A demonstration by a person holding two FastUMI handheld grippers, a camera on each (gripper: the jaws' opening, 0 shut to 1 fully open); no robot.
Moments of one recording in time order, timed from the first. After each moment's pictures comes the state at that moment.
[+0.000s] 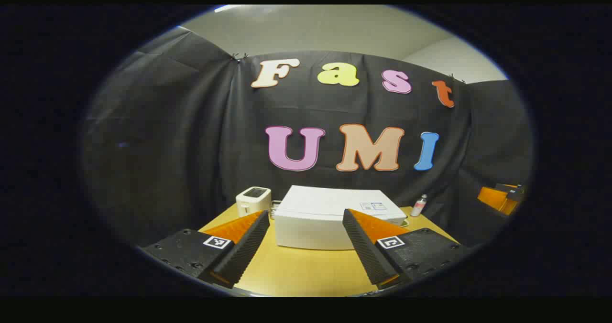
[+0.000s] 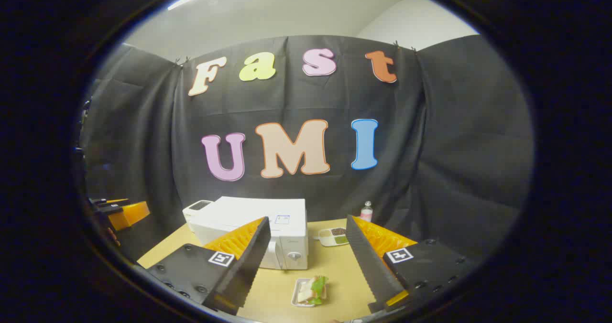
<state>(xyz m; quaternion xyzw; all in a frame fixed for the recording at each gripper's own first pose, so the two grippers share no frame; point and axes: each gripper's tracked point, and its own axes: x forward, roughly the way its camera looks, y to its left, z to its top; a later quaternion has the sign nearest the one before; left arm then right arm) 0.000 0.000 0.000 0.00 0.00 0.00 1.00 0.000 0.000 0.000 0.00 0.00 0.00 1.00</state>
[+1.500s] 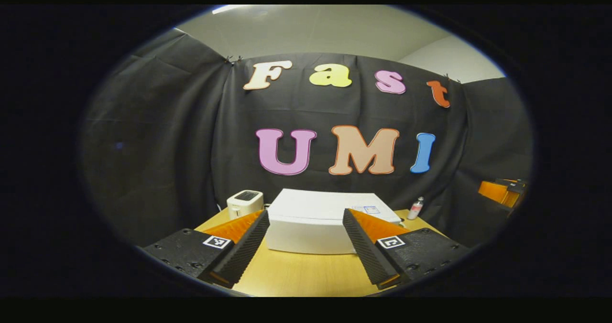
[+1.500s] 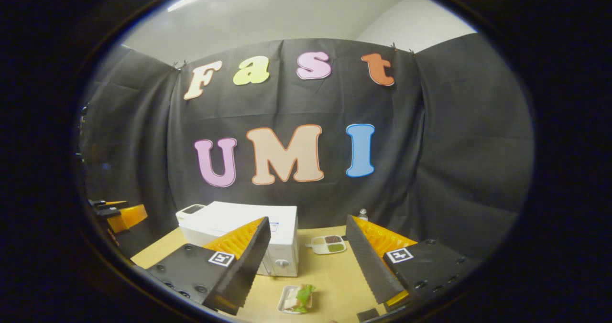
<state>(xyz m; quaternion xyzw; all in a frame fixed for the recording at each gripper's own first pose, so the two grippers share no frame) 0.019 -0.036 -0.022 -0.01 0.00 -0.02 1.00 0.029 -0.037 0.006 0.00 -0.02 0.00 1.00</state>
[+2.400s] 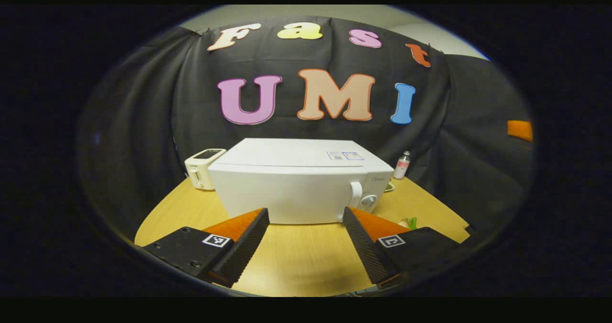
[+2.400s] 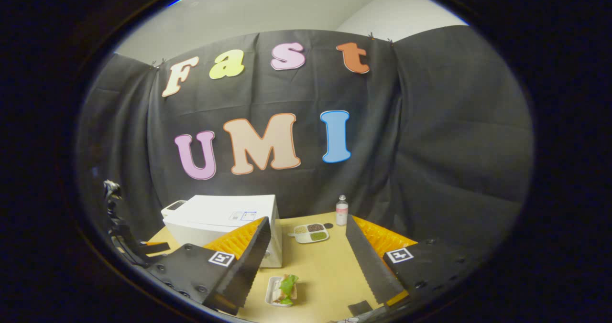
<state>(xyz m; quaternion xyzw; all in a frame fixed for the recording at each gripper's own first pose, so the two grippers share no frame) 0.070 -0.110 -0.191 0.02 0.15 -0.11 0.98 0.011 -0.094 -0.015 0.02 0.01 -0.07 1.00</state>
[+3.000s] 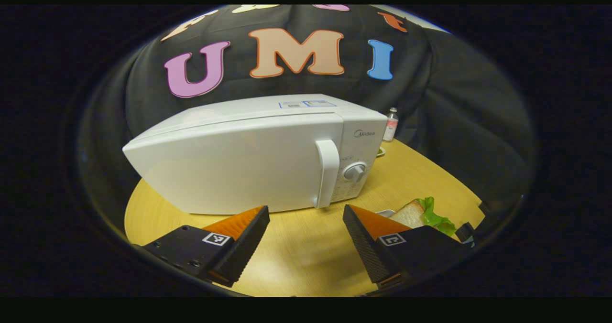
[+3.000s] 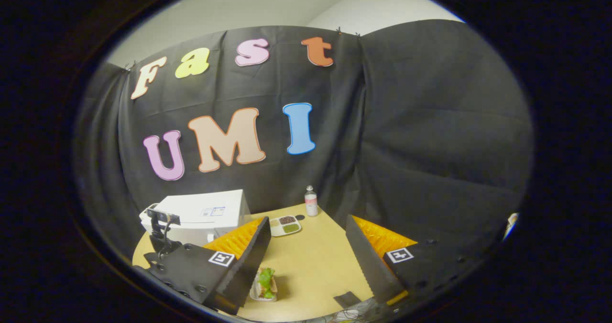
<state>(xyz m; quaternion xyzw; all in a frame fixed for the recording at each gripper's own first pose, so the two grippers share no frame) 0.133 -0.186 -0.297 0.07 0.26 -0.17 0.95 -0.018 -0.155 -0.036 0.05 0.03 -0.17 0.98</state>
